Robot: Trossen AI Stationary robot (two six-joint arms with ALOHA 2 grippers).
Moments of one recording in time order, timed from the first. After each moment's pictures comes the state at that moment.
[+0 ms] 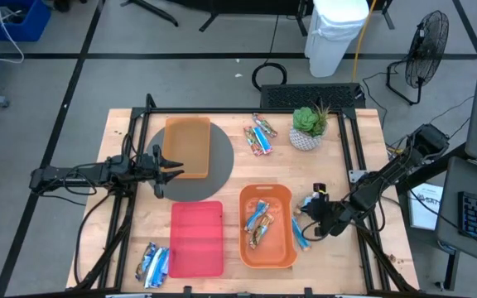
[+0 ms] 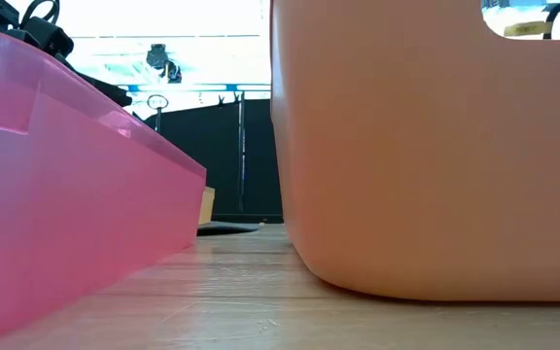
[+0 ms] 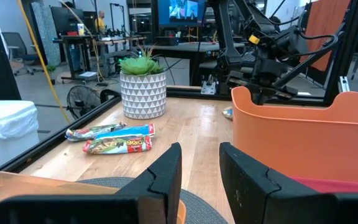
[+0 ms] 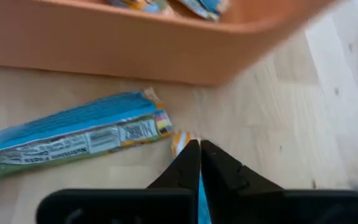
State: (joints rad) left arm 0.04 0.11 0.01 0.08 -0.11 -0.02; right arm 0.71 1.18 0.37 -0.22 0.58 0.46
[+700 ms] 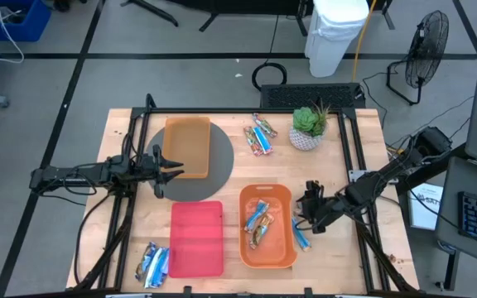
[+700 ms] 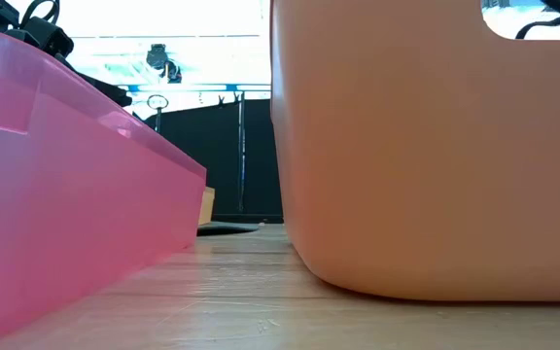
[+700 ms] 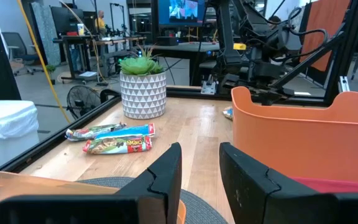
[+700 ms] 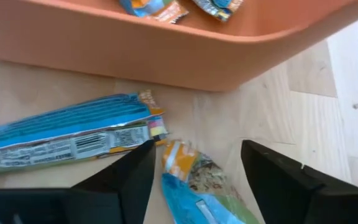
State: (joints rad) left arm 0.04 0.11 0.01 0.08 -0.11 -0.02; right arm 0.55 1.18 0.37 -0.17 0.41 0.28
